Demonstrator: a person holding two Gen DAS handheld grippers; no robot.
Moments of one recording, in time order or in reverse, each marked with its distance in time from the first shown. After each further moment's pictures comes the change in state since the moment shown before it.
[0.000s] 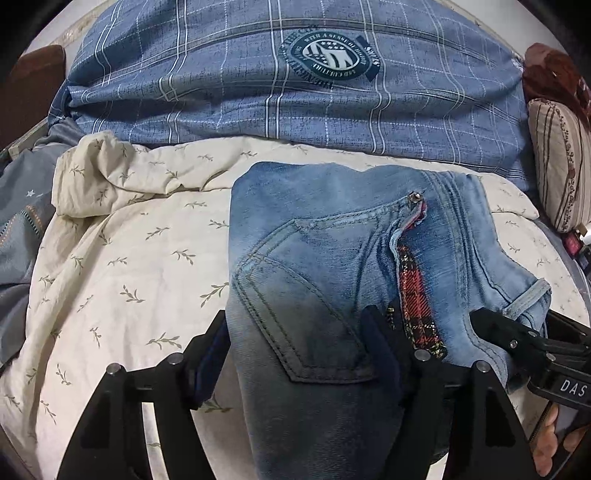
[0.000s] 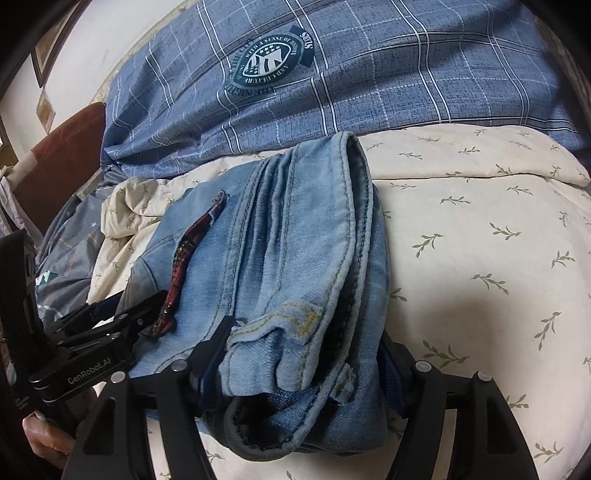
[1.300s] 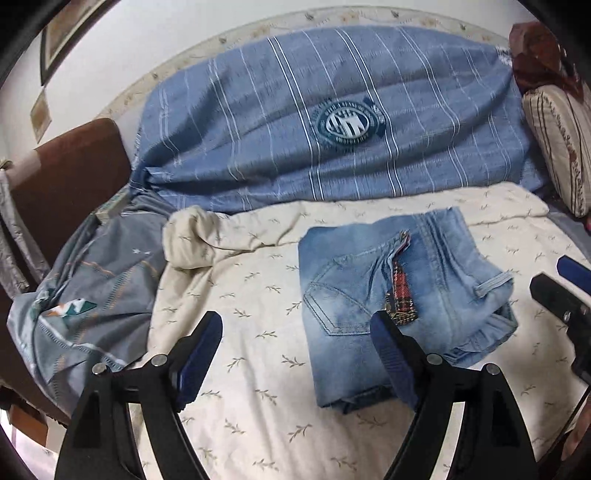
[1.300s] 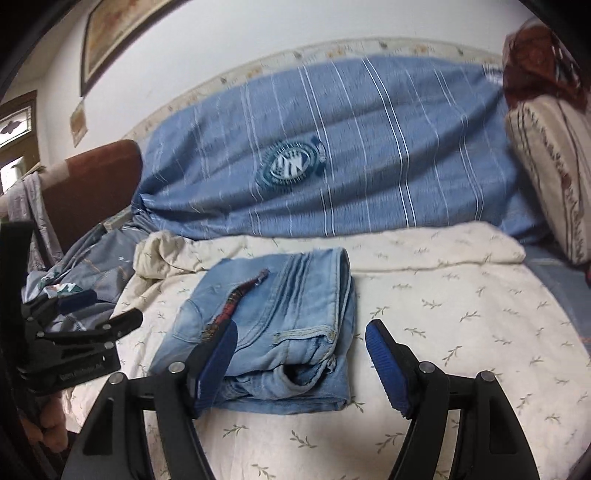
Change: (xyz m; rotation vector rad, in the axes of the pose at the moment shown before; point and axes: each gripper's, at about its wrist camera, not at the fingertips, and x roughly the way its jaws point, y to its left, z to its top) left arm -0.129 -0.029 -0.011 0.108 -0.173 0.292; right arm -0.125 0.035 -0.030 -0.126 -0.346 -0.064
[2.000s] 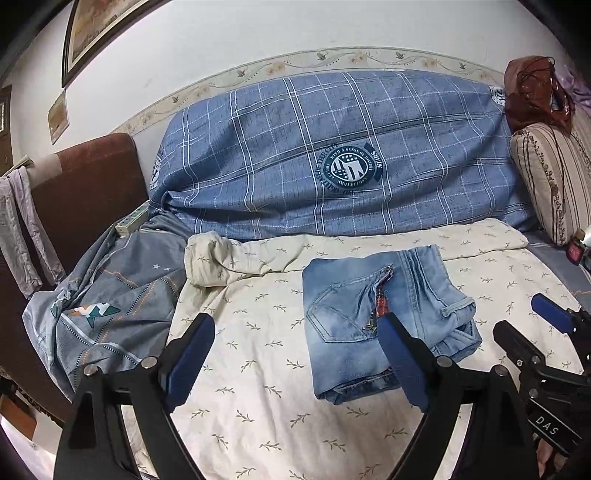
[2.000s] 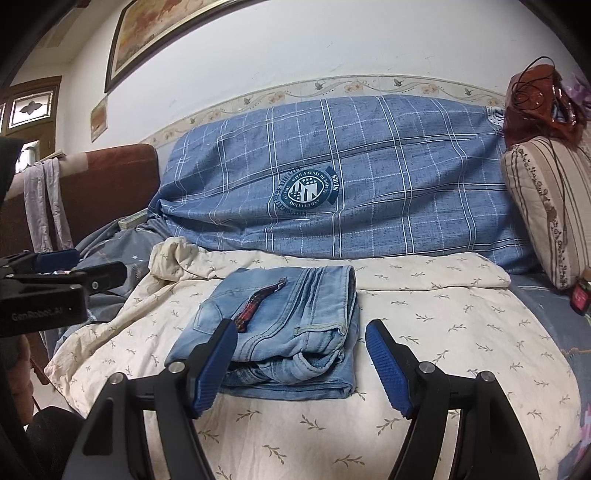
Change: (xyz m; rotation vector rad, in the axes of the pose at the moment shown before) left arm -0.062 0.013 -0.001 -0.049 -0.109 -0.017; right arm -0.041 0.022 -0.019 -0.072 -0.092 -0.021
